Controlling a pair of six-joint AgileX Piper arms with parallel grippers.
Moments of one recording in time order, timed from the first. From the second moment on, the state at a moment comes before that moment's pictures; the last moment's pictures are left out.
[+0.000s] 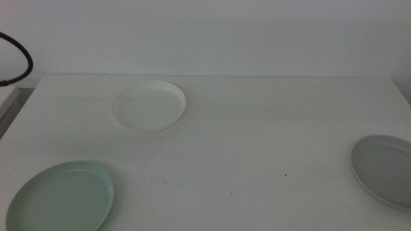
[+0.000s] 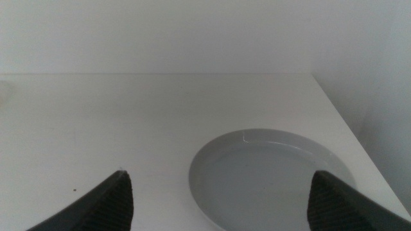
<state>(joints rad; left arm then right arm) 0.46 1.28 -0.94 -0.22 1.06 0.48 -0.01 0.01 0.00 0.03 0.27 -0.03</state>
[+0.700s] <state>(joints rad) 0.44 1.69 -0.92 -0.28 0.87 0.48 -0.01 0.01 0.00 0.03 0.27 -0.03</state>
